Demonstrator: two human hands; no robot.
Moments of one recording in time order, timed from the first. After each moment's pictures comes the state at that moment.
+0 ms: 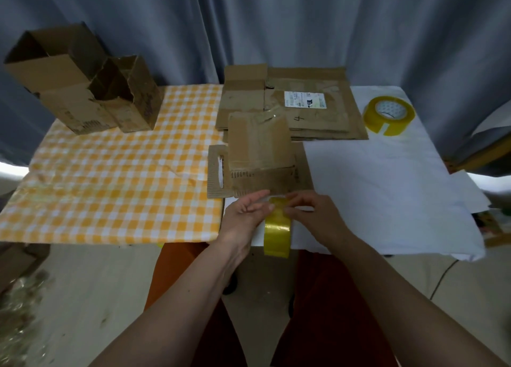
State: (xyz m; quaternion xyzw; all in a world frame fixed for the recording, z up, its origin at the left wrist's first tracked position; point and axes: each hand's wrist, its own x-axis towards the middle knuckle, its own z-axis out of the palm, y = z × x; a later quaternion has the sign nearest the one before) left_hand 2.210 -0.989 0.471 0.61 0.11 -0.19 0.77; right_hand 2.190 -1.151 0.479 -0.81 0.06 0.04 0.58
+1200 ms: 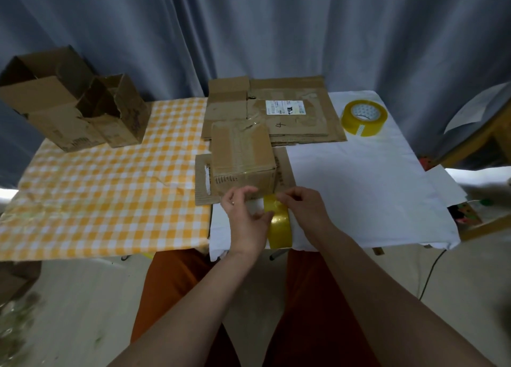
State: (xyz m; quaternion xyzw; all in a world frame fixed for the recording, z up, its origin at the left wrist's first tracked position) left_hand 2.184 -1.030 0.488 0.80 0.02 0.03 0.59; right_hand 2.191 -1.154 0.483 -0.75 0.19 0.00 0.64
